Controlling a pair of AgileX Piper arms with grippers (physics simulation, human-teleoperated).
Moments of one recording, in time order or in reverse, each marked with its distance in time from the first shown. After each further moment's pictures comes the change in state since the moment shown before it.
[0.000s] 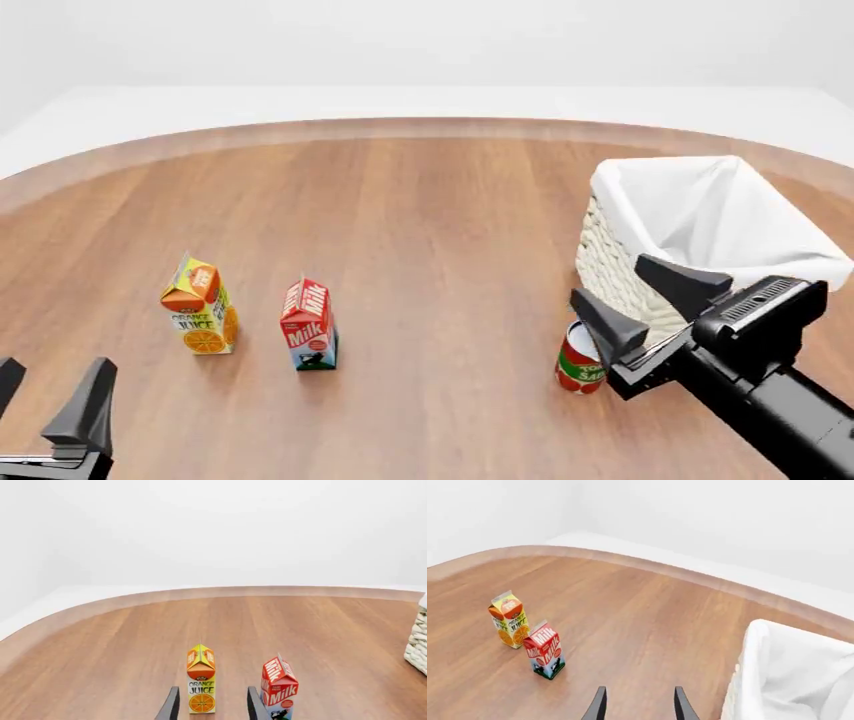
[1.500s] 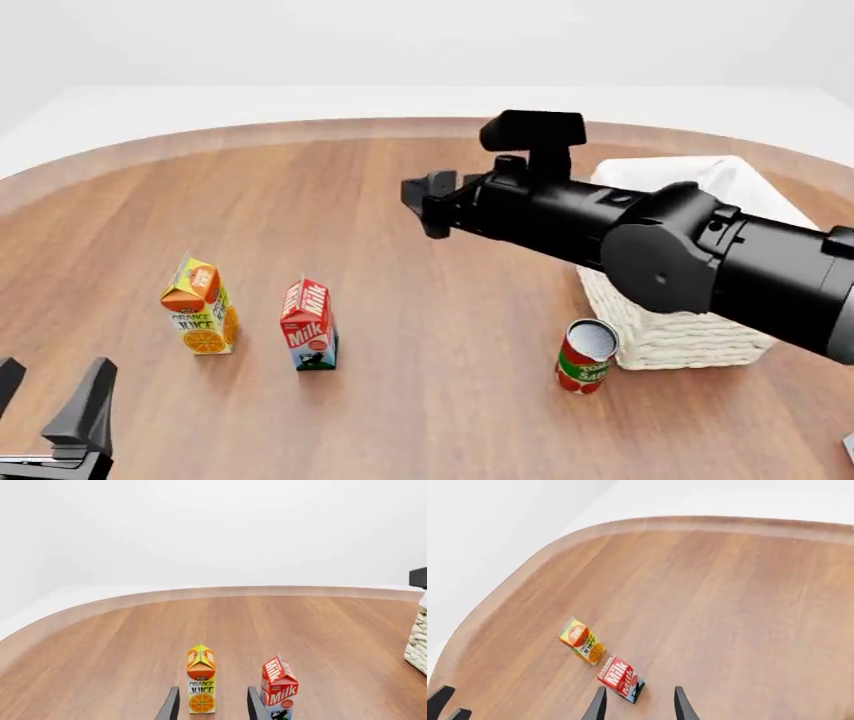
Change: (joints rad) left arm 0.000 0.000 0.000 0.000 0.000; right arm 0.205 0.607 -0.753 0.401 0.356
